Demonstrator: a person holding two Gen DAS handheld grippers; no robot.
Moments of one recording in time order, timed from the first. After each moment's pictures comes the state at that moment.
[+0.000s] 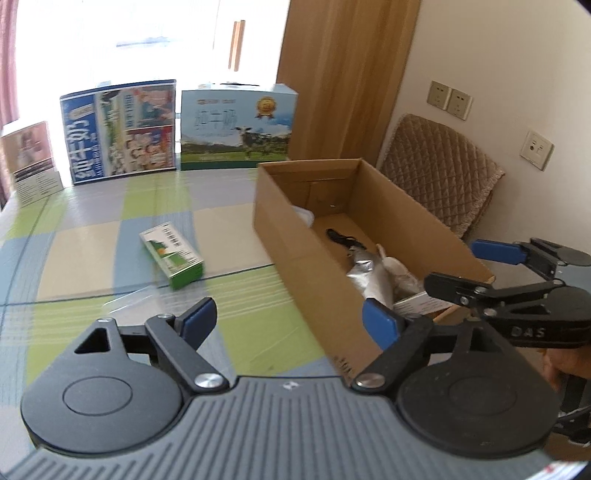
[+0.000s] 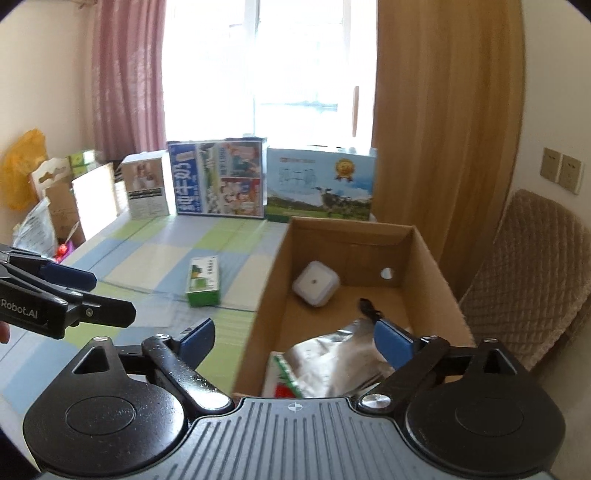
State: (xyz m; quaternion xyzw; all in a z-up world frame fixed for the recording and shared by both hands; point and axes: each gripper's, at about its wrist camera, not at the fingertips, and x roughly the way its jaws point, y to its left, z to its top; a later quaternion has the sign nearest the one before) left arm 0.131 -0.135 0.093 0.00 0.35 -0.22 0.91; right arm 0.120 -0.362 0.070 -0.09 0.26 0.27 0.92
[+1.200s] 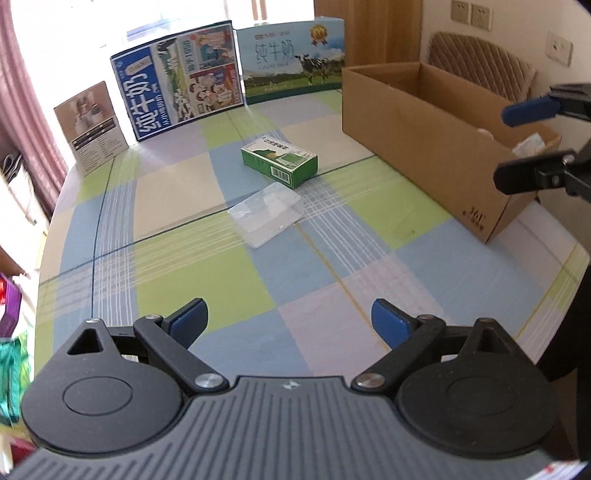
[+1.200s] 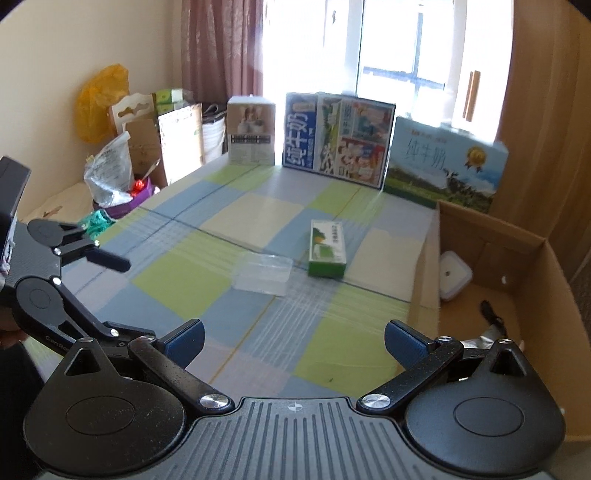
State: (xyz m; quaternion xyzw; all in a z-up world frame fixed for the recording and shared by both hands) left arm 0.110 -0.006 0.025 0.14 0.39 -0.20 0.89; right arm 0.095 -0.246 0.040 -0.16 0.31 0.38 0.85
